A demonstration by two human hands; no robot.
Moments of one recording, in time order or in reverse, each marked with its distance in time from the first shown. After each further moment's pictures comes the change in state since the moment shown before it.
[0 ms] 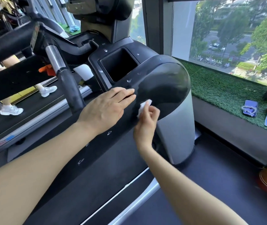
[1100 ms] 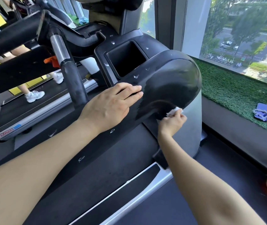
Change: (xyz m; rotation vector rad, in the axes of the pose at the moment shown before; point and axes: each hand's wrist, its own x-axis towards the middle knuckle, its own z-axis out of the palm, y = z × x) left_hand -0.001 0.001 -0.001 0.036 0.027 -0.015; right_hand 0.060 0.064 -0.023 -0.251 0.303 0.347
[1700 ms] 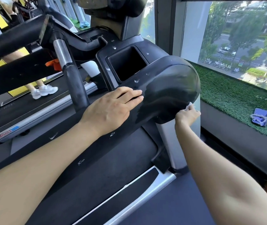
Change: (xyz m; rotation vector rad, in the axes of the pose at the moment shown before) left_hand 0.000 -0.001 0.003 -0.037 0.015 -0.008; right_hand 0.065 -0.019 -0.015 -0.088 -0.019 0.146
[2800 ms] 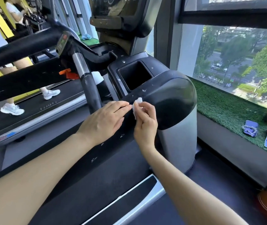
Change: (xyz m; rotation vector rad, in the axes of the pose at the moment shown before) left_hand -0.050 -0.008 -0.020 -0.225 0.035 -0.154; right_hand -0.181 -0.042 -0.002 0.288 -0.334 -0.996
